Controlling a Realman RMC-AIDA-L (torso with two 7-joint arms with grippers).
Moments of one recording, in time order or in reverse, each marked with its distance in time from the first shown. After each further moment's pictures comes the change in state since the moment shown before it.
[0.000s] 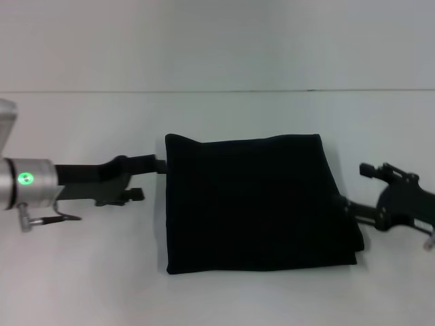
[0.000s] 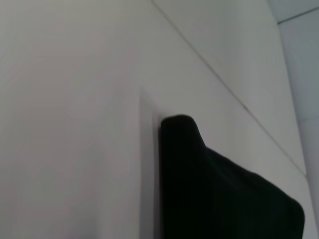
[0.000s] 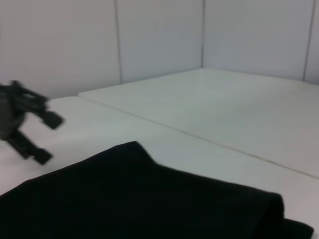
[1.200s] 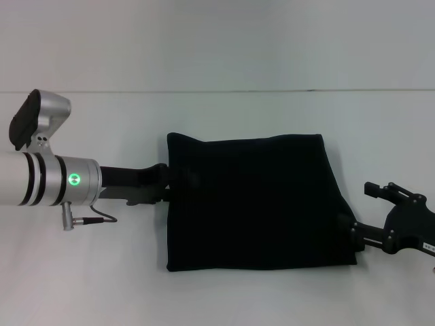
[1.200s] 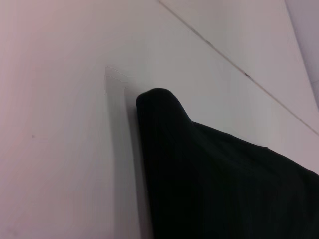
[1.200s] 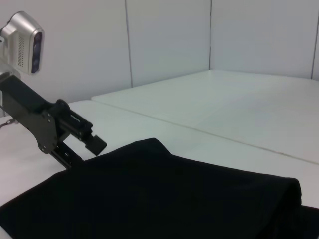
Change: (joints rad) left arm -0.069 -0.068 0.109 -0.002 0.008 -0.120 0.042; right arm -0.060 0.001 0.020 0.013 -0.005 -0.080 -0.032
